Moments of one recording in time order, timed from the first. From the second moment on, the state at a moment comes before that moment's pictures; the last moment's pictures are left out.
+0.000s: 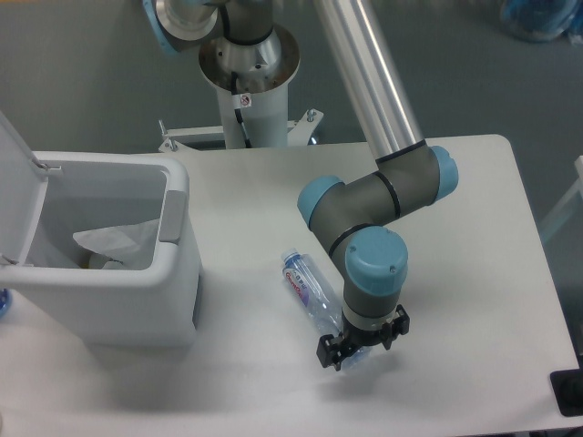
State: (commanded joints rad) arm 2.47 -2.26 -1.42 -0.88 1.54 0.06
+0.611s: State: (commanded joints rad) arm 2.47 -2.29 -1.42 -0.88 1.54 0.05
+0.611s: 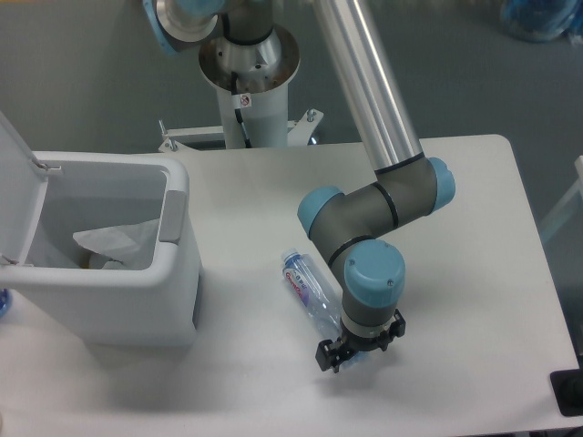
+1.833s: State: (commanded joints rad) arm 2.47 -2.29 -1.43 -0.88 1.55 0.05
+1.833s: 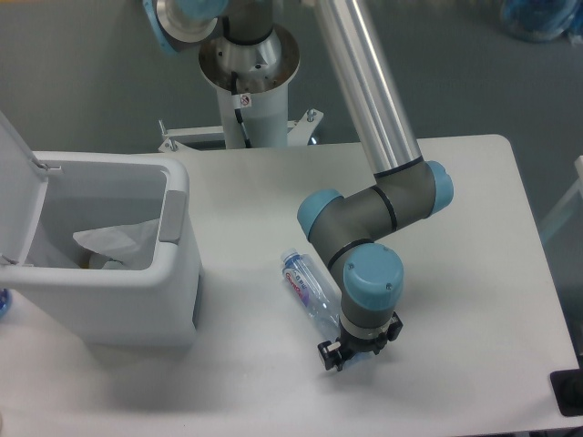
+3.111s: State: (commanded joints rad) arm 2.46 -2.24 -1.43 -0.88 1.54 0.05
